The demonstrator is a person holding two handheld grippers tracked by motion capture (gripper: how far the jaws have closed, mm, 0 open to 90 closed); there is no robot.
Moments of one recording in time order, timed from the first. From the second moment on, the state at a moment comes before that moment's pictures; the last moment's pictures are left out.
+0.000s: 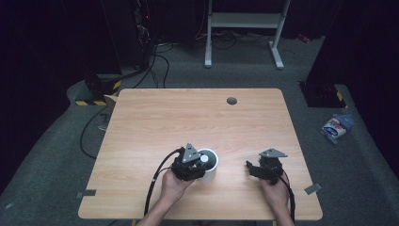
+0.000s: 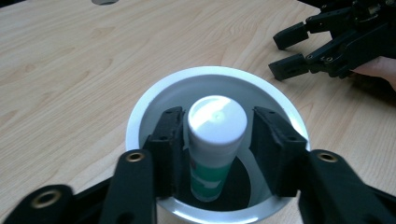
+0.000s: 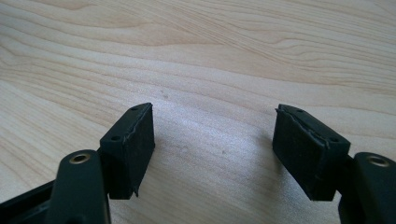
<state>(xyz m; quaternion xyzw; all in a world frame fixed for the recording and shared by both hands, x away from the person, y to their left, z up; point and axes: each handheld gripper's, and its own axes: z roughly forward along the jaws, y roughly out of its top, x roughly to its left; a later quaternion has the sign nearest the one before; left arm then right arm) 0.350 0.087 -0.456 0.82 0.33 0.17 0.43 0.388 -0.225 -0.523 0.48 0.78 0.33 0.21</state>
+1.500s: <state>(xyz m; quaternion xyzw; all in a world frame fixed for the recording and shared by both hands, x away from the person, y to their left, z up) 0.350 0.150 -0.426 0.76 0.39 0.18 0.49 0.388 -0.225 -0.523 0.49 0.78 0.33 0.21</state>
